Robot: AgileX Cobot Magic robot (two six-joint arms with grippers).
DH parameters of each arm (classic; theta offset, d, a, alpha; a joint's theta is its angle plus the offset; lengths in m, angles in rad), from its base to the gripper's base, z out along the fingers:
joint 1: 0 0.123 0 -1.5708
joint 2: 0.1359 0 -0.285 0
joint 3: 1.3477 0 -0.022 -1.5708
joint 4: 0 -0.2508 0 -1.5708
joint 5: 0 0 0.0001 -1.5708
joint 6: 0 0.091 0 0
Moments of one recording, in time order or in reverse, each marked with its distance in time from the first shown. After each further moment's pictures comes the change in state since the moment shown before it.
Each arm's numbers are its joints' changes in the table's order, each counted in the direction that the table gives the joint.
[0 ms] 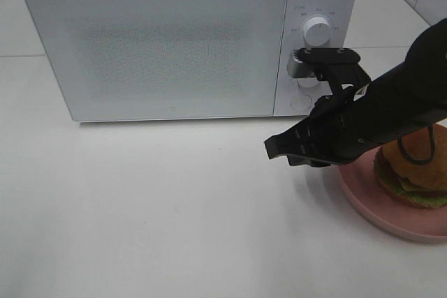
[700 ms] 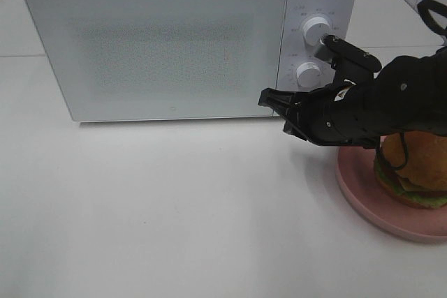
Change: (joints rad) left arm 0.000 0.000 0.000 0.000 0.000 0.000; right arm 0.003 0.151 -0.003 -0.010 0.410 0.510
